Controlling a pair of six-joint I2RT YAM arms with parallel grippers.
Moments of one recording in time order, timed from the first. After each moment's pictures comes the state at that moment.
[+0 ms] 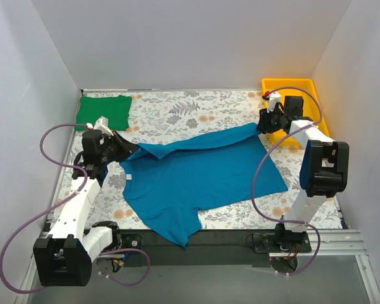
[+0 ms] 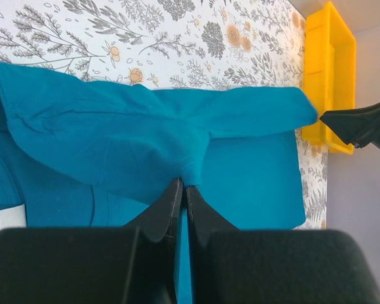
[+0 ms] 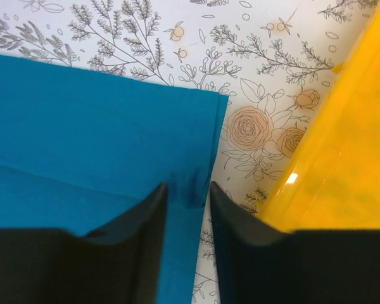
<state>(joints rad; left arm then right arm) 0.00 1.00 0.71 -0.21 0.36 -0.66 -0.05 1.81 1.23 -0.20 -0.47 -0.30</state>
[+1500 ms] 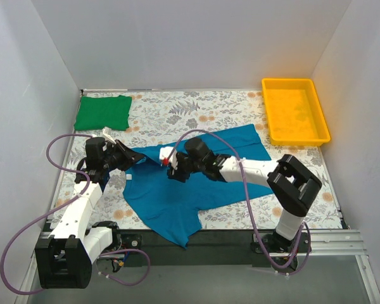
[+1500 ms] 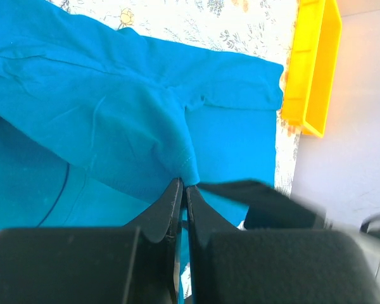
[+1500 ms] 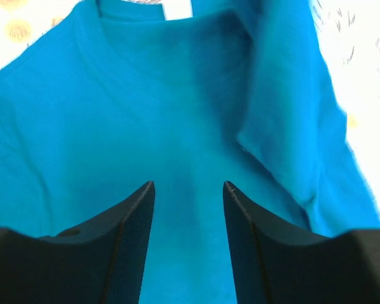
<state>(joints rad) 0.00 0.98 0.61 -0.21 0.46 -0.80 0.91 1.75 1.05 0.13 -0.46 -0.38</state>
